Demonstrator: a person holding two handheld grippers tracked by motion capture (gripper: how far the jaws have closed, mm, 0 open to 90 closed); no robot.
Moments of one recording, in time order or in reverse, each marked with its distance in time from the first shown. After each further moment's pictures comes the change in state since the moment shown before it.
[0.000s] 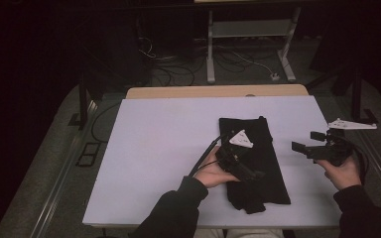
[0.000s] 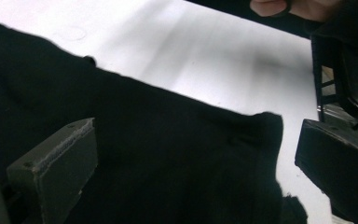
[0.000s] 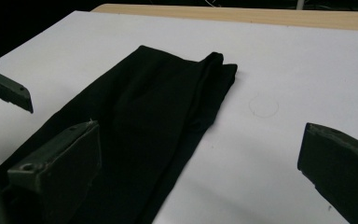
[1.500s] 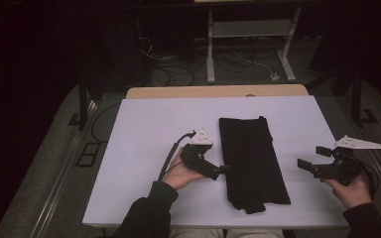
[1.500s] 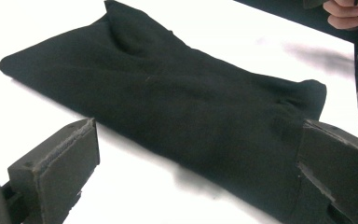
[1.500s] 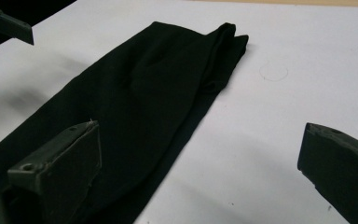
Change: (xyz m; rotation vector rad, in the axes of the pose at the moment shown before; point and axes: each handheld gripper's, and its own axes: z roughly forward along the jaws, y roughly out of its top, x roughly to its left) left arm 0.029 -0.051 -0.067 -0.069 0.139 -0.087; right arm 0.014 -0.036 -0.025 0.001 0.005 -0.024
